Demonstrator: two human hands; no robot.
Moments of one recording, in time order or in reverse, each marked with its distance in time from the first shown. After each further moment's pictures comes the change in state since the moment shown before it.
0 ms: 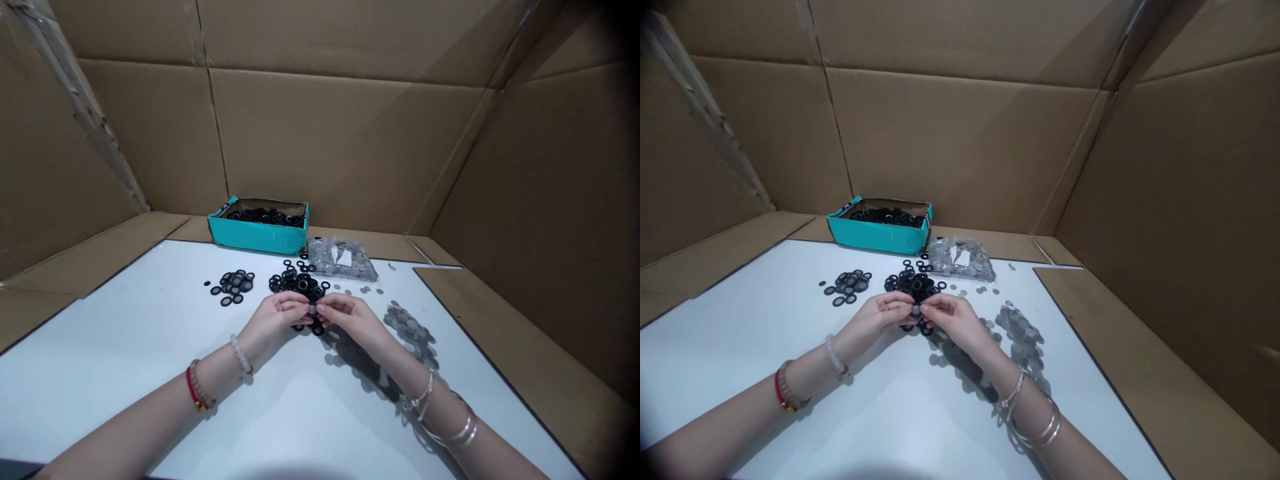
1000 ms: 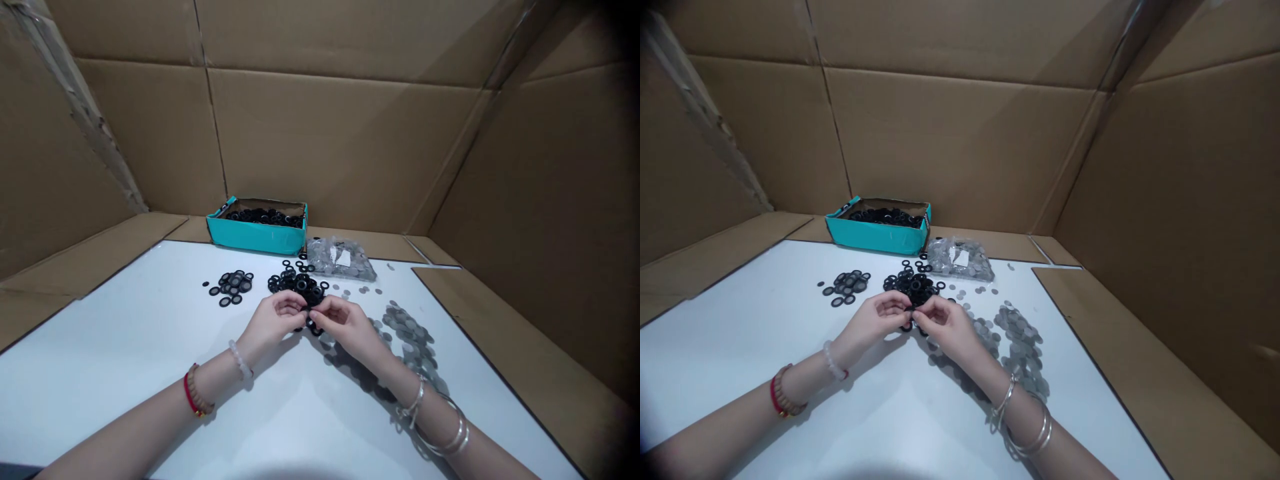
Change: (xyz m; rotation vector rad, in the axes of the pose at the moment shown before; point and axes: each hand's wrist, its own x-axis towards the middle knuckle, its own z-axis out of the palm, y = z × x) left_hand -0.001 0.004 0.006 0.316 0.093 0.096; right_hand -0.008 -0.004 0.017 -0.107 0.067 -0.117
